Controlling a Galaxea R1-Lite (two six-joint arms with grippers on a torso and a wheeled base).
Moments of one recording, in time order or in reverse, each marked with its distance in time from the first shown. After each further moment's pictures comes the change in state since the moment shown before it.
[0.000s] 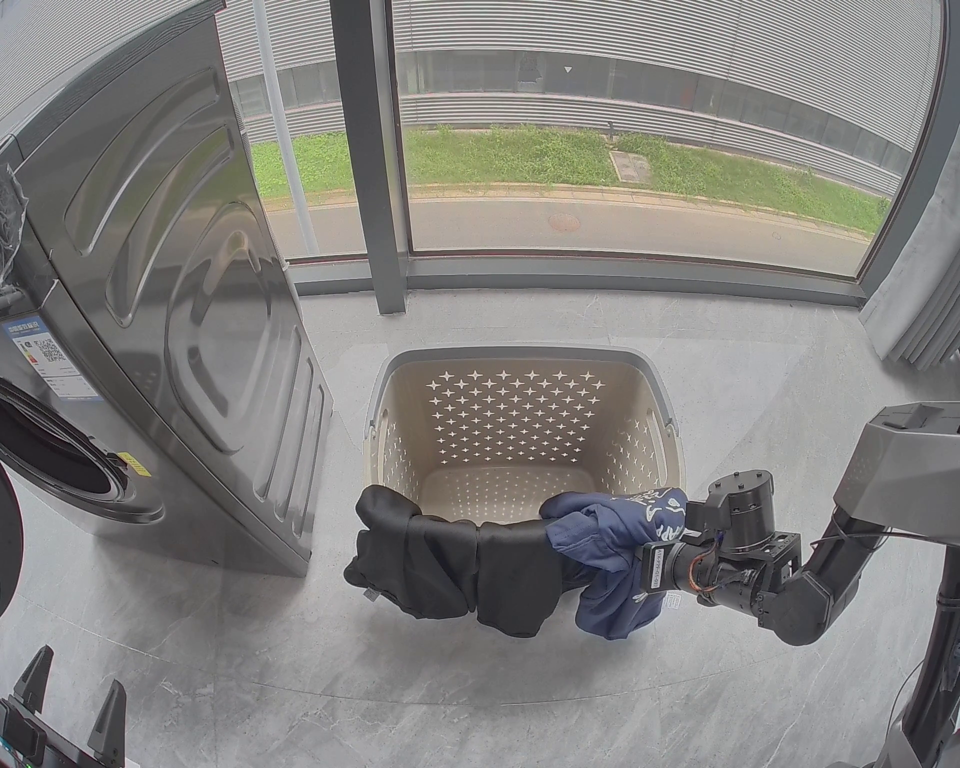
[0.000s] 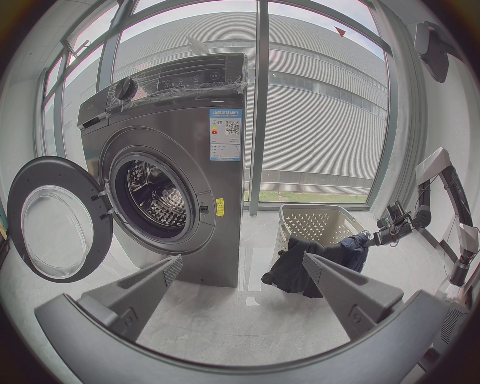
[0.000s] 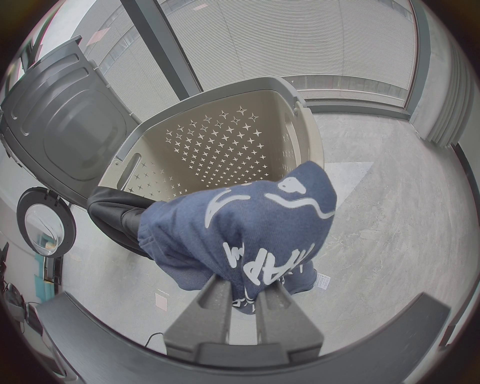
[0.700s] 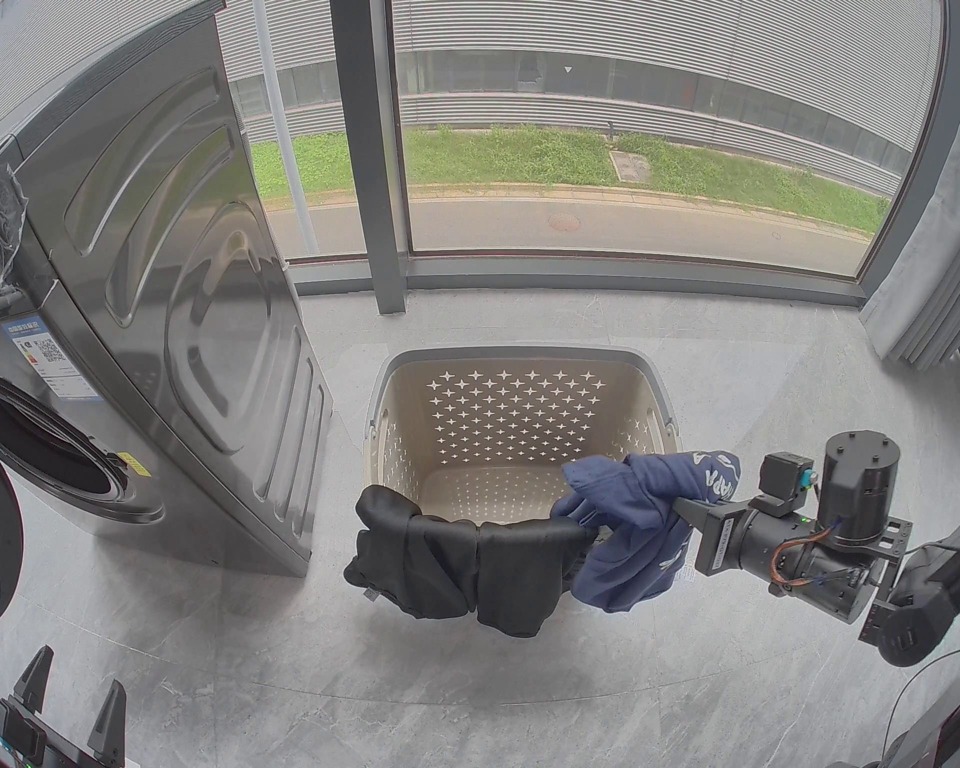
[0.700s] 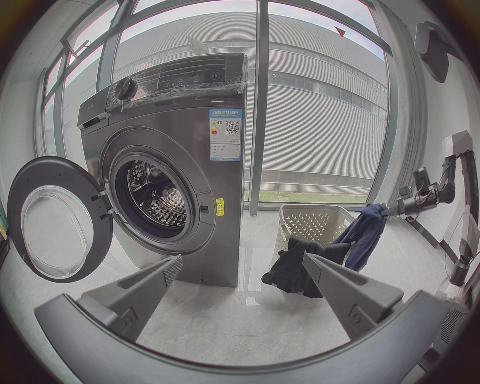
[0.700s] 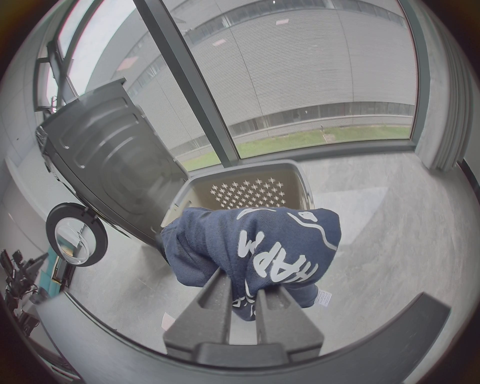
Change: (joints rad) left arm 0.000 0.000 0.000 0.000 0.000 0.000; right arm 0.103 -0.469 0.182 0.014 -0.034 -0.017
